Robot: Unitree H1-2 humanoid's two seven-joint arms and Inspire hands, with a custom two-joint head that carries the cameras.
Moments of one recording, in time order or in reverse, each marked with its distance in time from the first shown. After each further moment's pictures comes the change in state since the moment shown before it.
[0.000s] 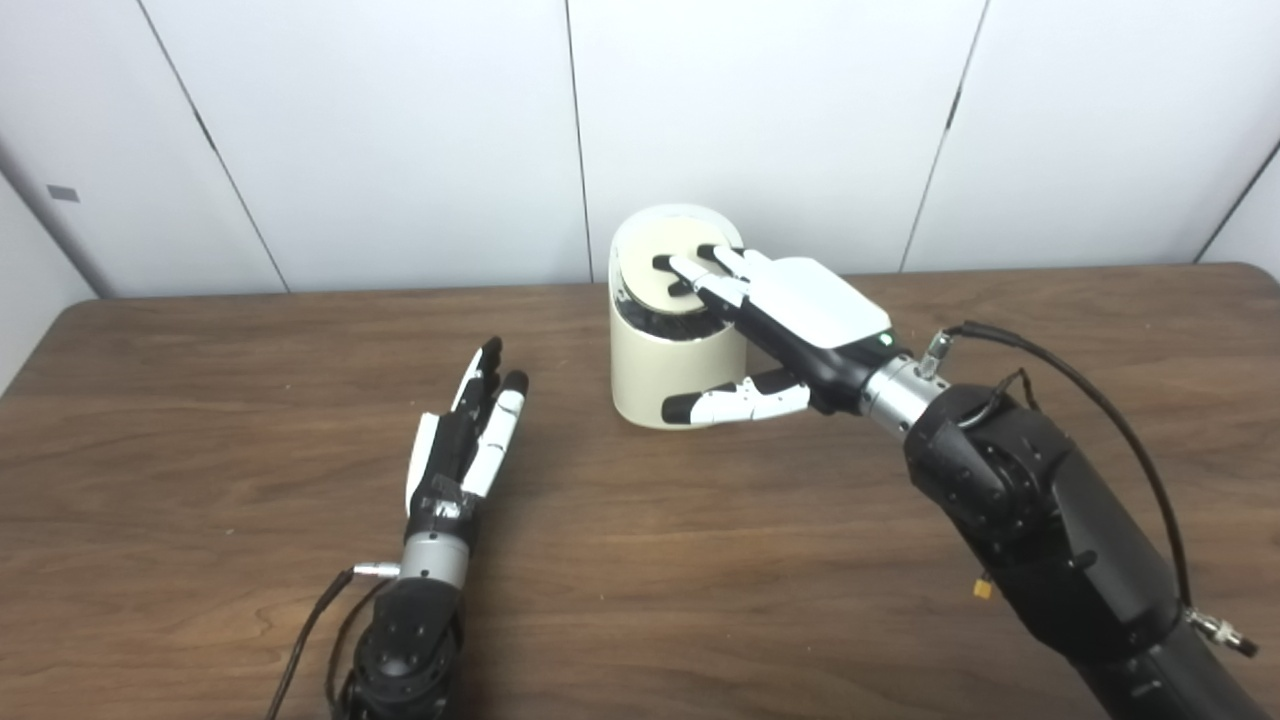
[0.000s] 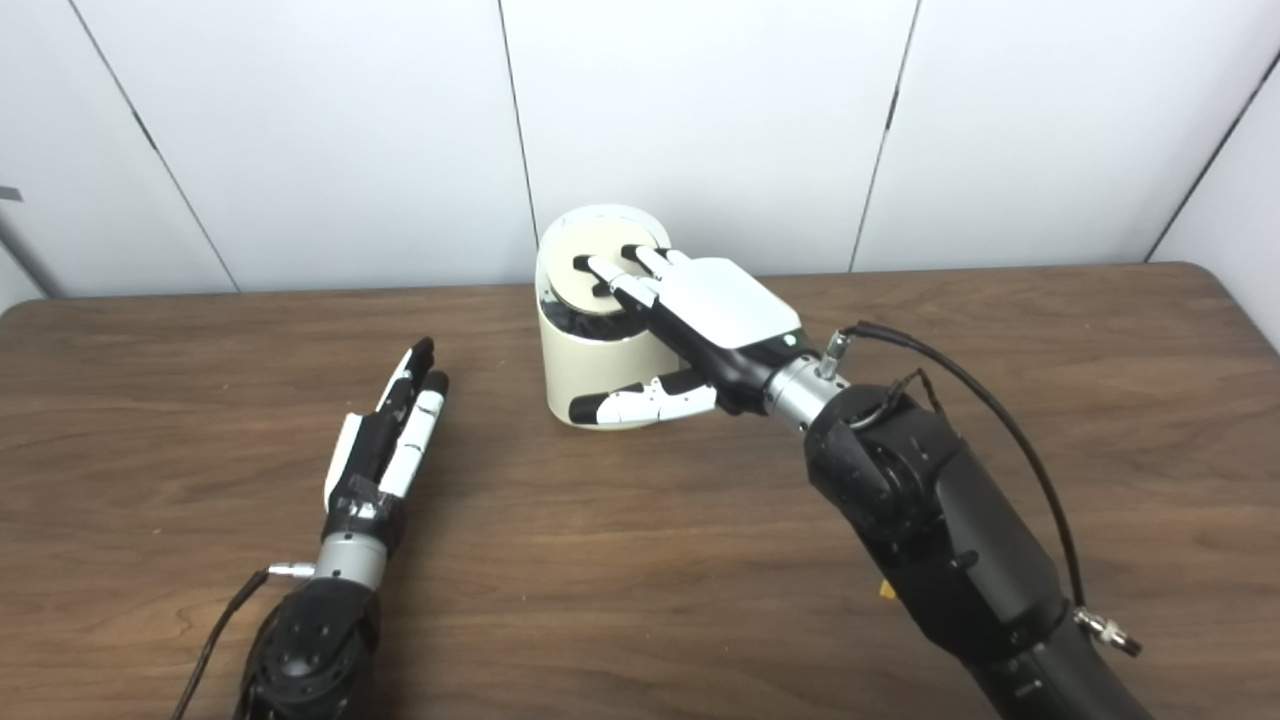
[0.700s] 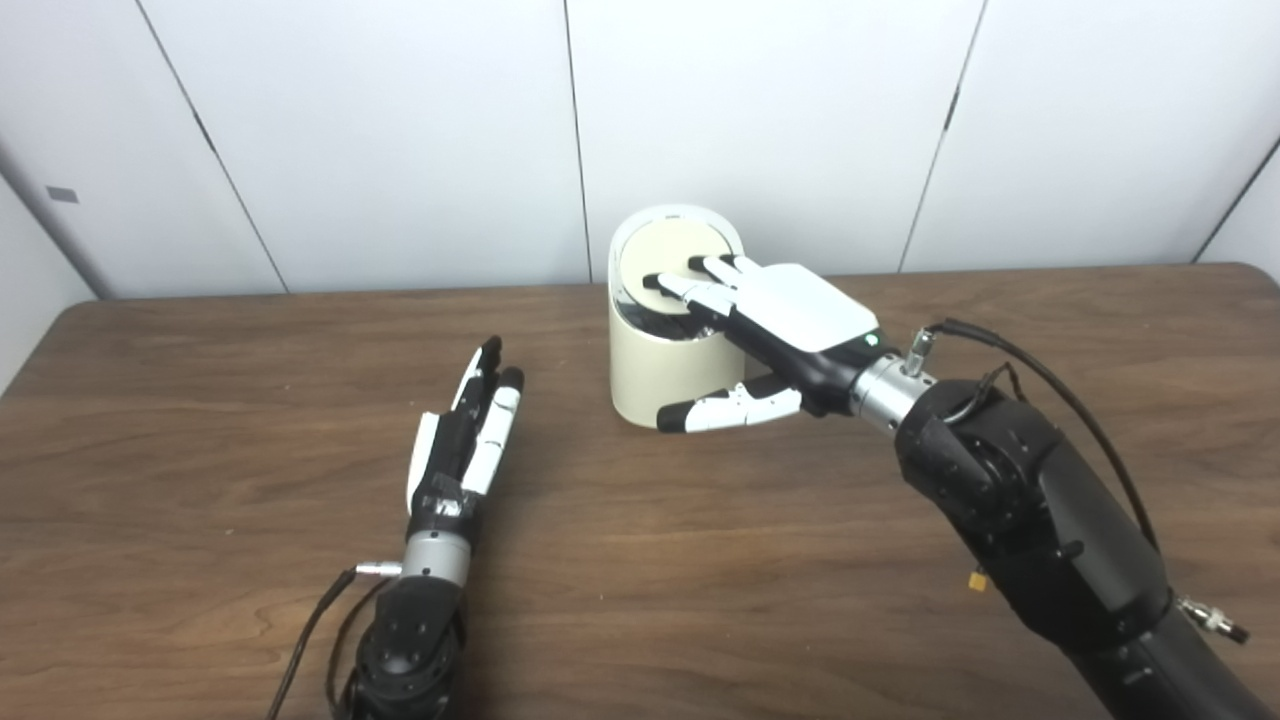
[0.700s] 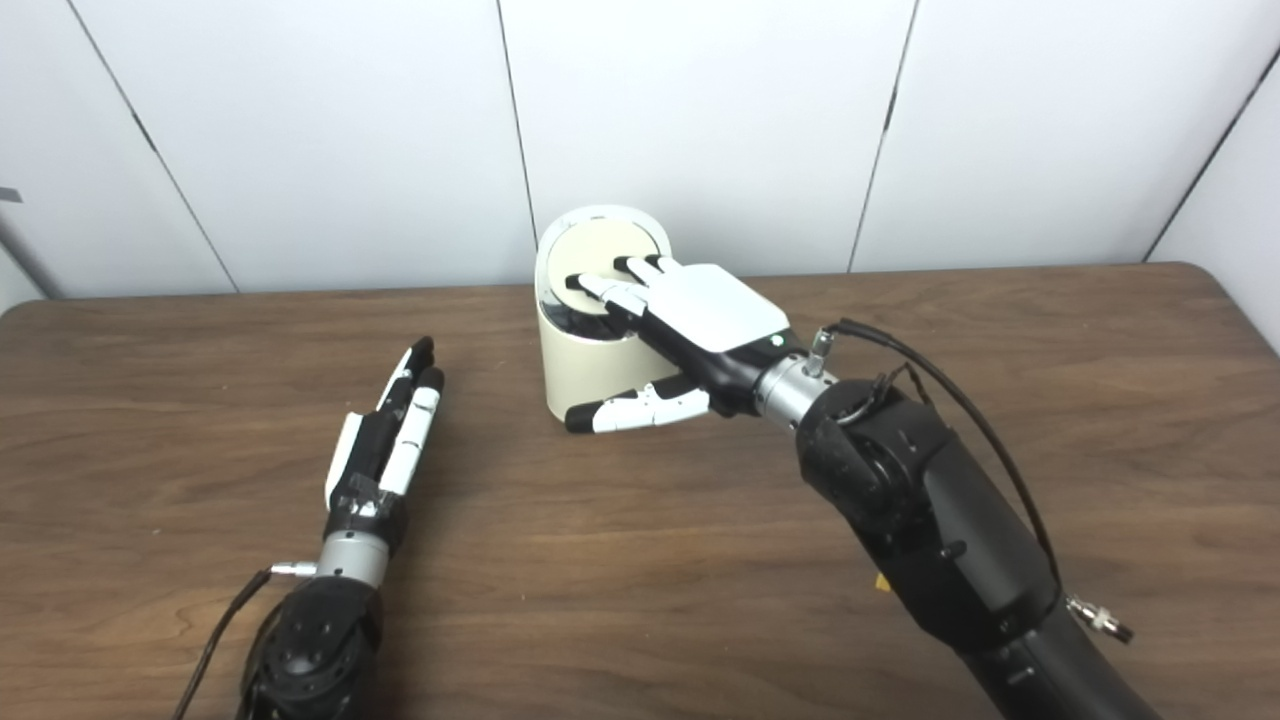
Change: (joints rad) left arm -0.003 -0.008 0.007 0.004 -0.021 -0.001 0.003; right arm -0.021 0.002 0.016 0.022 -0.028 -0.004 0.046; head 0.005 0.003
